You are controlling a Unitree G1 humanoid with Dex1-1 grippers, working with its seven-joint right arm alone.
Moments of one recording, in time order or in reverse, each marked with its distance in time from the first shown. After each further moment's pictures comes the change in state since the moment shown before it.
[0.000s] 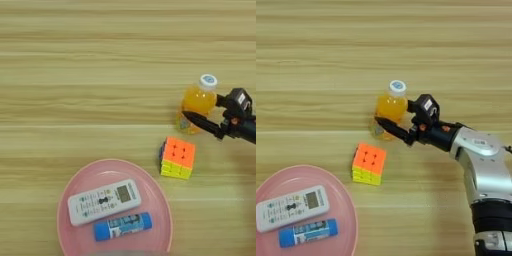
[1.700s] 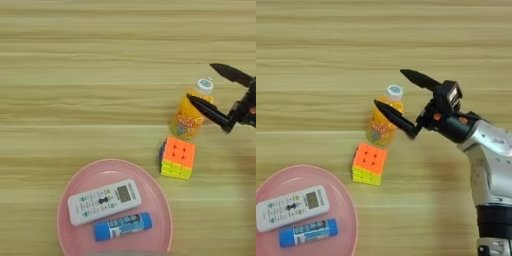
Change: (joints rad) arm 0.030 0.002 -0.116 -0.234 0.266 -0.043 0.056
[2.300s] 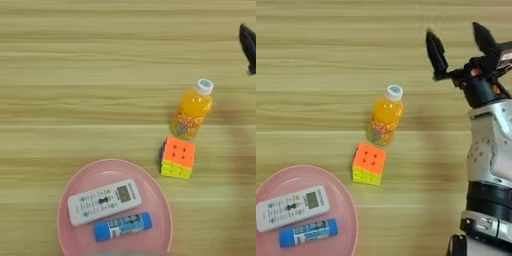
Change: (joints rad) arm -0.155 0.130 -0.186 0.068 -0.093 -0.065 -0.583
